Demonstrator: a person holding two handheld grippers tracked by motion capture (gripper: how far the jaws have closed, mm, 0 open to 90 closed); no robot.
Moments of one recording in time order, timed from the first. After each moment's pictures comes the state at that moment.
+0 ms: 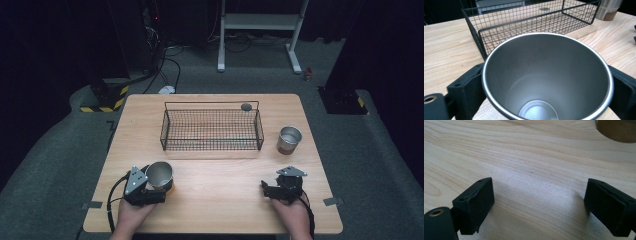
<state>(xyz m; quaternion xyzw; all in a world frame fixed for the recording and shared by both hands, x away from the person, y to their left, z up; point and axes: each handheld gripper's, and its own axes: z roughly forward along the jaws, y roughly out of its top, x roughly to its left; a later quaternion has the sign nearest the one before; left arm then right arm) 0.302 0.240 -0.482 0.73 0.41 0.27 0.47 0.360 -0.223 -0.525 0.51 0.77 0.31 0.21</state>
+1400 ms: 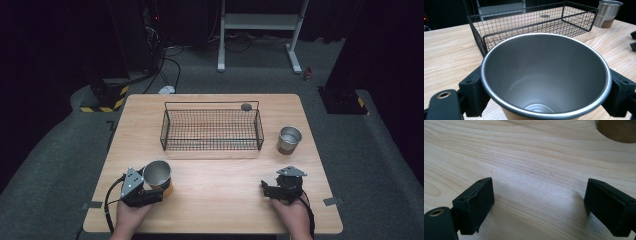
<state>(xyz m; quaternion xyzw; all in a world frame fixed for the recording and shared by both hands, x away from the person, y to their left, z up) 0.296 0.245 -0.479 0.72 0.41 0.28 0.49 0.360 -0.223 -0.525 0.51 0.77 0.31 0.21</state>
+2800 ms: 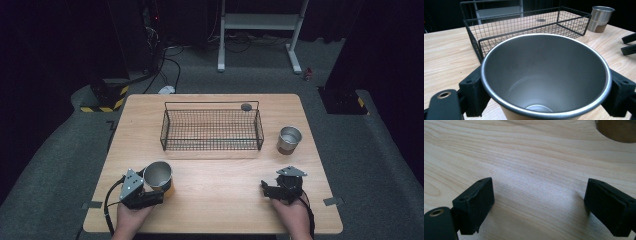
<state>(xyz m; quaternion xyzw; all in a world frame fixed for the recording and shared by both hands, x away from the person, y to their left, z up) 0.289 0.240 -0.474 0.71 0.40 0.27 0.50 0.360 -0.223 -0.525 0.51 0.77 0.31 0.21</state>
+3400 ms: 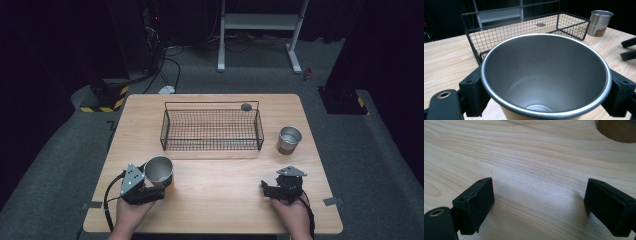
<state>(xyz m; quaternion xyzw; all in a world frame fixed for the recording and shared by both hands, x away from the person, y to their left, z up) 0.296 0.234 -0.452 0.71 0.40 0.28 0.50 0.360 -0.223 -0.525 0.51 0.77 0.31 0.21</state>
